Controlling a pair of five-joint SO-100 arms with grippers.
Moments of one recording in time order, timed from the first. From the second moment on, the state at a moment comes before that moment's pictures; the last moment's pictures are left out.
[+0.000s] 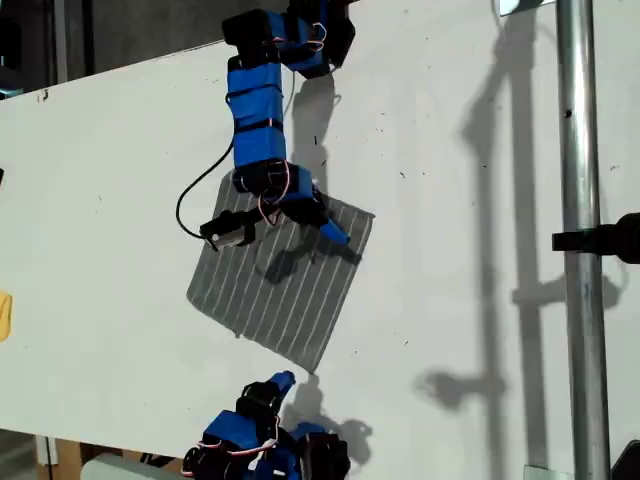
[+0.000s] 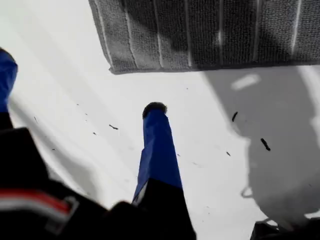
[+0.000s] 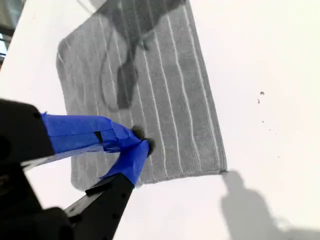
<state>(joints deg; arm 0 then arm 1) -4.5 128.1 103.1 93.6 -77.2 -5.4 67.9 59.1 95.5 63.4</state>
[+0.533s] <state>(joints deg) -6.0 127.4 104.9 91.8 -76.2 -9.0 55.9 55.2 94.9 66.6</state>
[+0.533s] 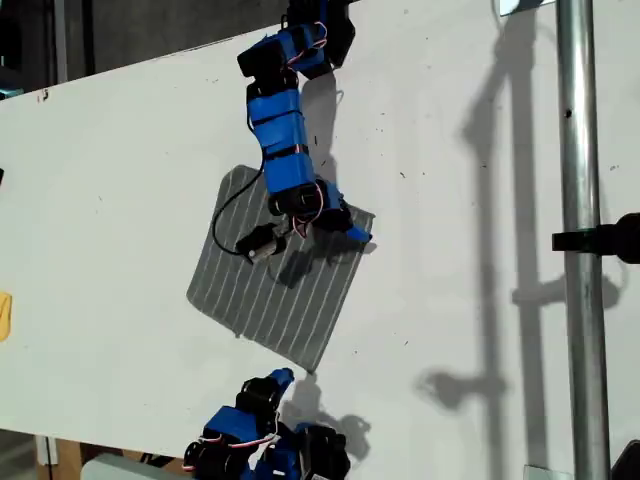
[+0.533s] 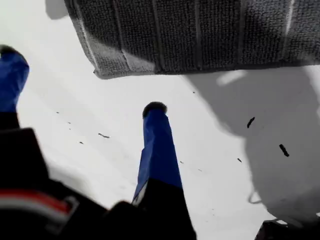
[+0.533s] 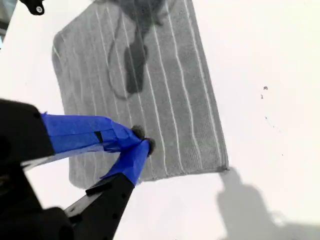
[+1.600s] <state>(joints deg) -7.2 127.4 109.9 90.5 -72.4 -5.9 47.4 53.3 86.6 66.3</state>
